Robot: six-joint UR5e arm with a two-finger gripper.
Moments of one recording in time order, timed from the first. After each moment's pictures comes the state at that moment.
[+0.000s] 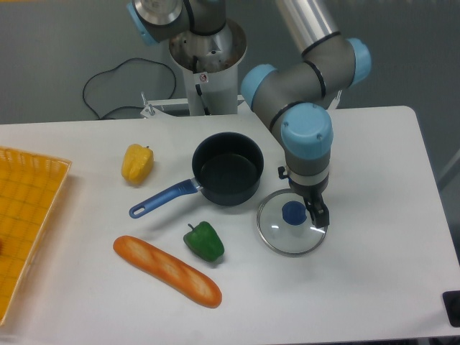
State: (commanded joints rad) arm 2.59 -1.93 -1.59 -1.09 1.65 1.79
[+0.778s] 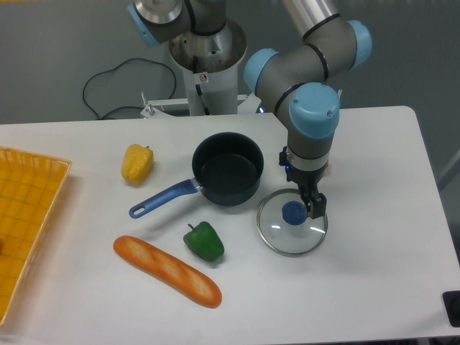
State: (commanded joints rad) arm 2.63 -1.89 -1.68 -1.08 1.52 1.72
